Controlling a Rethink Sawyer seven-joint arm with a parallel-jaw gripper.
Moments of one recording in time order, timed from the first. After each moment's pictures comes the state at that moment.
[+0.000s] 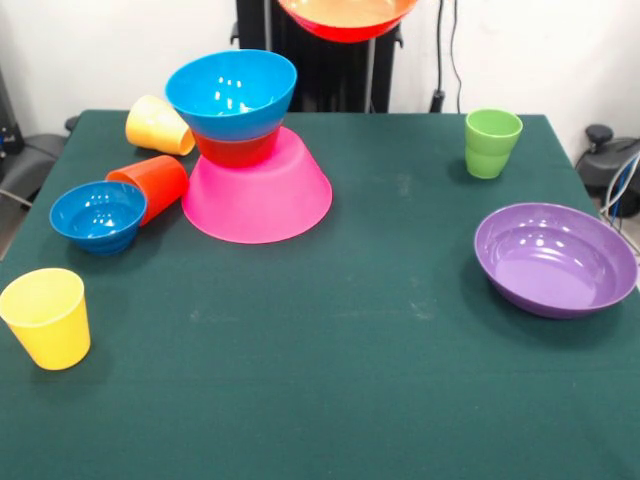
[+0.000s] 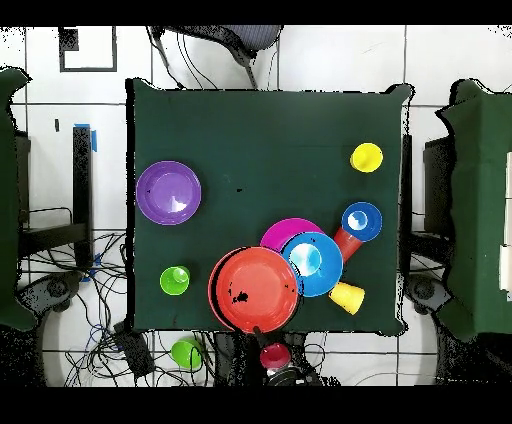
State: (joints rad) arm 0.26 -0.81 -0.83 2.02 -1.59 -1.03 1.58
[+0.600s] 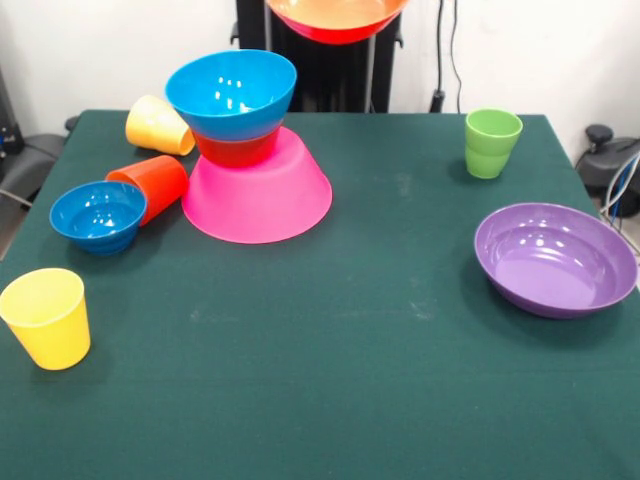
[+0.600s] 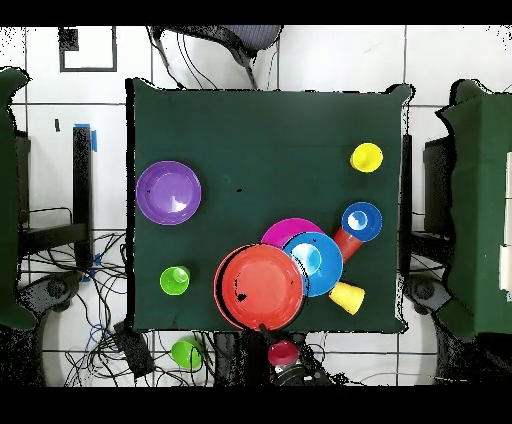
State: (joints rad) arm 0.20 -0.84 -0.79 2.01 -1.64 -1.03 1.58
